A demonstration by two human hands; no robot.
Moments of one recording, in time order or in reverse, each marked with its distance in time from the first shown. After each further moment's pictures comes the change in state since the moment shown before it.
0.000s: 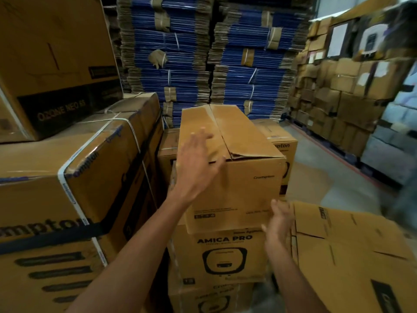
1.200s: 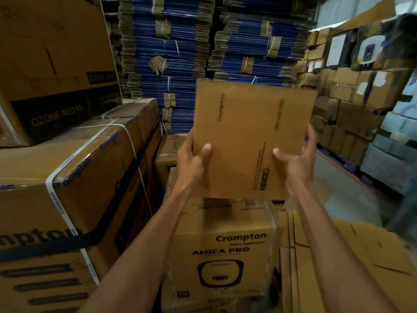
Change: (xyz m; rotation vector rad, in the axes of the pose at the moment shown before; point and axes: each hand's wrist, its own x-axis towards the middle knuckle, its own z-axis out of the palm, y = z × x) left_hand 0.027 -0.002 0.009 -0.815 0.053 -0.284; right_hand 0.021 -0.157 0.055 -0.072 -0.341 -0.519
